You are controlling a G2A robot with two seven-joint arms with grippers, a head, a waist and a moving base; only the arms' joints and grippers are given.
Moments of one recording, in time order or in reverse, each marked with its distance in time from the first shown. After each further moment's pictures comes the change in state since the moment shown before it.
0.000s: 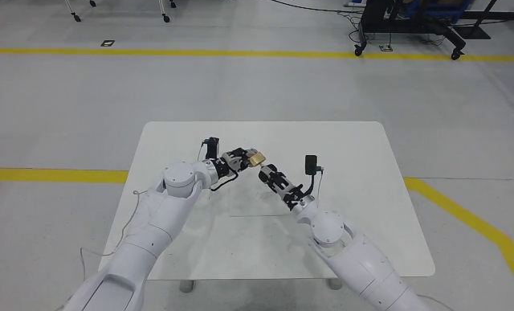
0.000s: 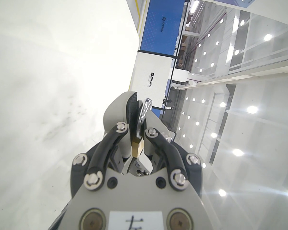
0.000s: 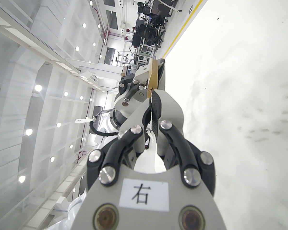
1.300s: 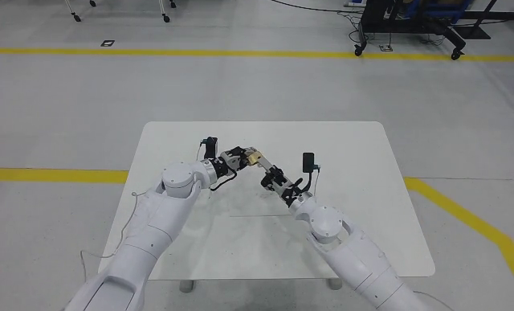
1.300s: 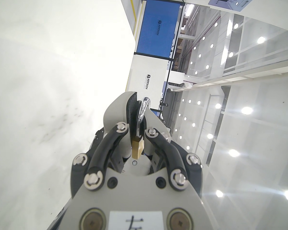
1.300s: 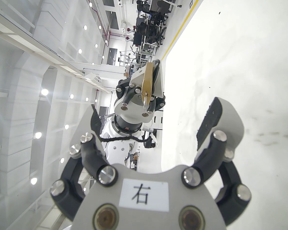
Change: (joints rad) left arm 0.013 -0.006 -0.032 -0.006 -0.005 -0.008 -0.001; right arm 0.017 -0.028 0.020 0.034 0.069 -0.014 0.077
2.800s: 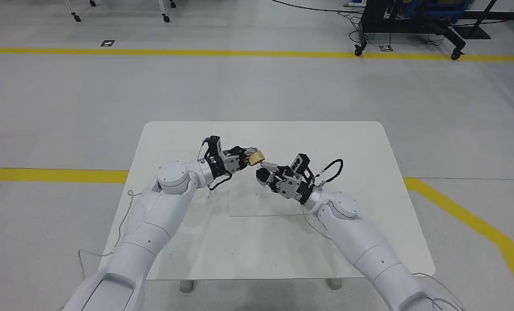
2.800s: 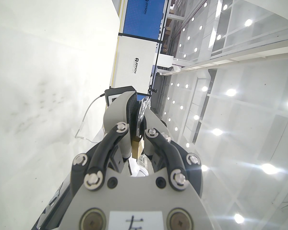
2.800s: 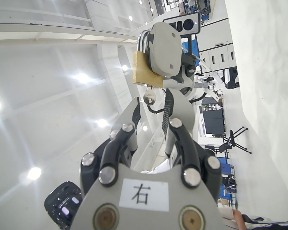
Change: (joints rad) left arm -0.018 -0.003 -0.023 0.048 -0.067 -0.053 -0.174; right arm 0.147 -0.048 0.076 0.392 0.701 -0.028 0.775
